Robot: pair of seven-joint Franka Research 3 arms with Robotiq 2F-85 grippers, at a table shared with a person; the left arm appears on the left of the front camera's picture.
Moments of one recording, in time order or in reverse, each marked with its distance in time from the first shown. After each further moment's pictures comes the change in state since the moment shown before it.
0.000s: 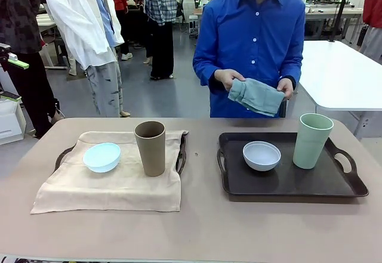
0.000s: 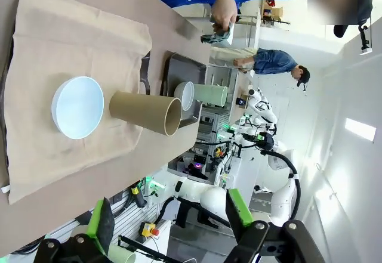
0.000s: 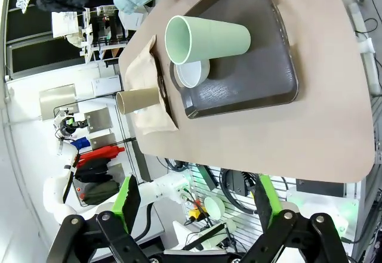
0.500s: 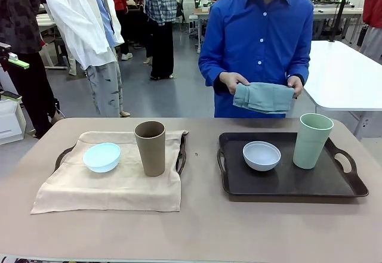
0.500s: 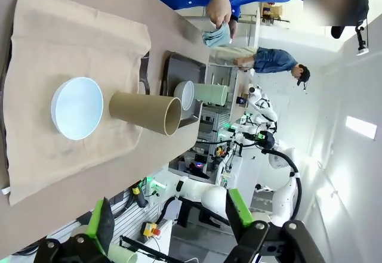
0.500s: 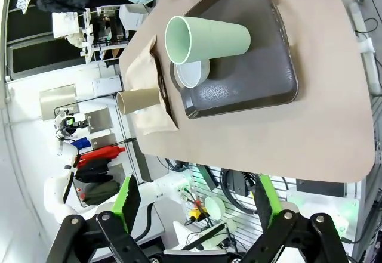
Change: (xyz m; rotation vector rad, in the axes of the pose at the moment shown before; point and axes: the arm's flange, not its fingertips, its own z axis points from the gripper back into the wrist) left arm 0.000 -0.001 -0.001 0.000 0.001 -0.010; right arm 0.000 -0.001 0.000 0.002 -0.001 -0.002
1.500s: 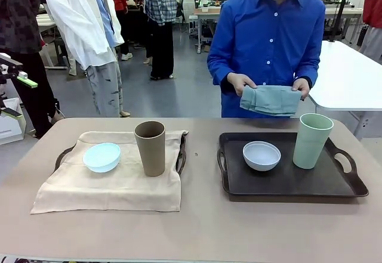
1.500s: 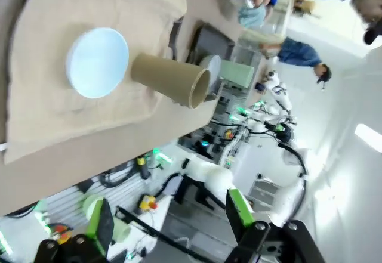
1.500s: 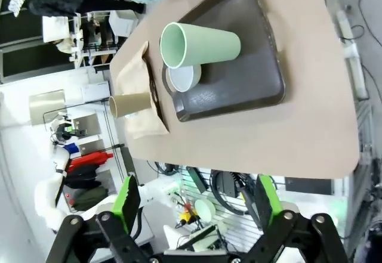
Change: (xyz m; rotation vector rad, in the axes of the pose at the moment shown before) left arm -0.013 0.014 -0.021 0.068 0.118 0.139; right arm -0.003 0.009 0.020 -0.053 -0.025 0.016
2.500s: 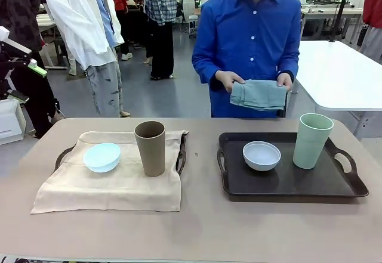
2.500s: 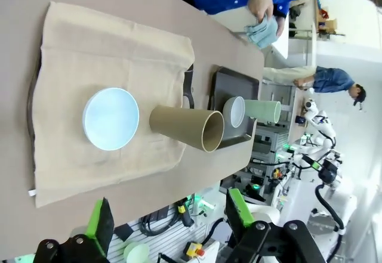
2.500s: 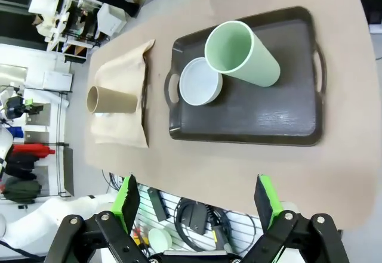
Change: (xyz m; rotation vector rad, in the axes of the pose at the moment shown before) left arm -0.016 -0.062 -0.014 0.203 -0.244 -0.176; right arm -0.068 0.103 -0.091 -0.130 -0.143 0.341
